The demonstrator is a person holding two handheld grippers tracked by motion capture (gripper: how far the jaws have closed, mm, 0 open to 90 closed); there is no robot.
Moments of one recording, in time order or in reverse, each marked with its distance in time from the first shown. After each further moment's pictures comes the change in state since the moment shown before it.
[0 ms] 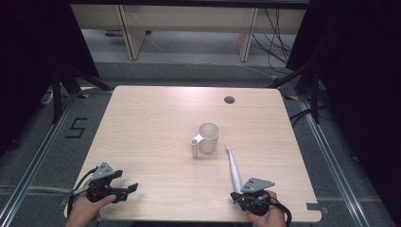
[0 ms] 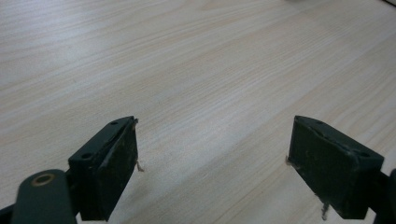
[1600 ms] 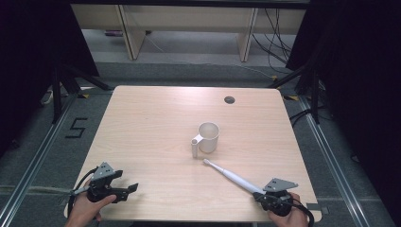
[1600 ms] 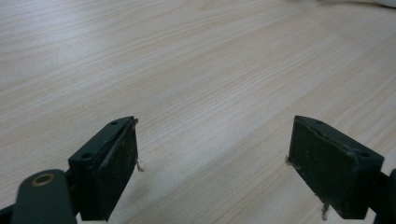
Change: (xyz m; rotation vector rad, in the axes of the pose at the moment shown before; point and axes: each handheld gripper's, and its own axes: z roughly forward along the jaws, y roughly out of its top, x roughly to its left) left arm -0.001 0.000 0.000 0.003 0.005 0.002; right arm -0.038 -0.031 -0.031 0.060 -0.106 0.079
